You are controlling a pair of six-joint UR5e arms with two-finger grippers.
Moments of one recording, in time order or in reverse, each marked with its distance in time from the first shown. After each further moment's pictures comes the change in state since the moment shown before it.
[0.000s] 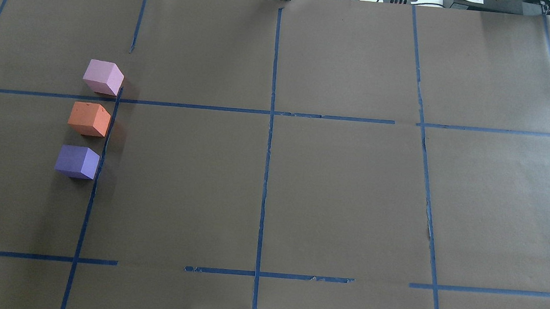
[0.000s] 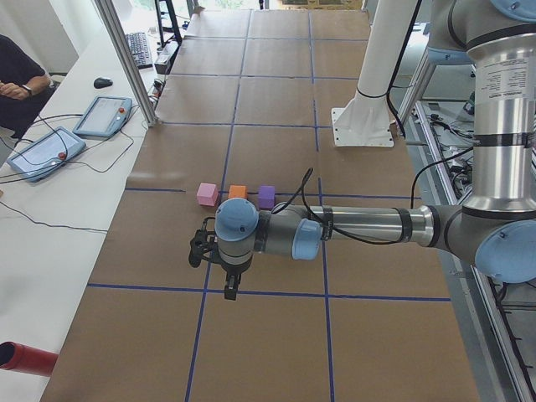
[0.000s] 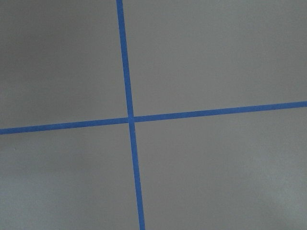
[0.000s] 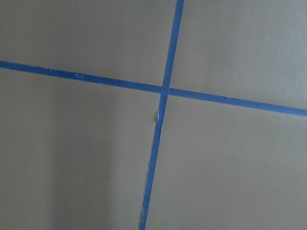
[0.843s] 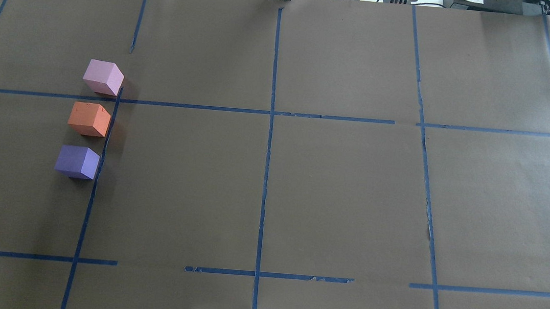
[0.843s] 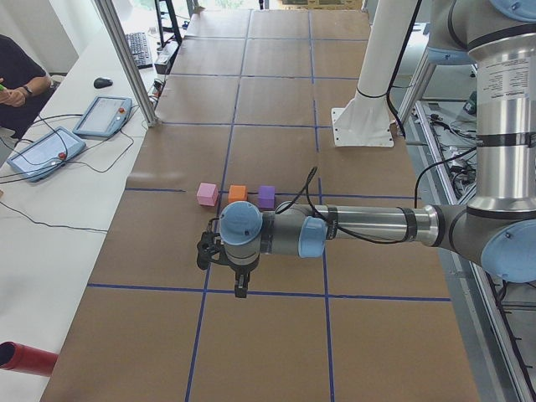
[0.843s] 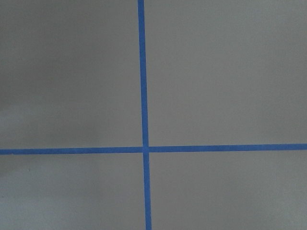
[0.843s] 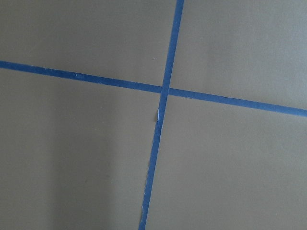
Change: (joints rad) left arm 0.000 0.006 -0.027 0.090 -0.028 0.001; right arm 0.000 0.000 0.000 0.000 0.000 0.000
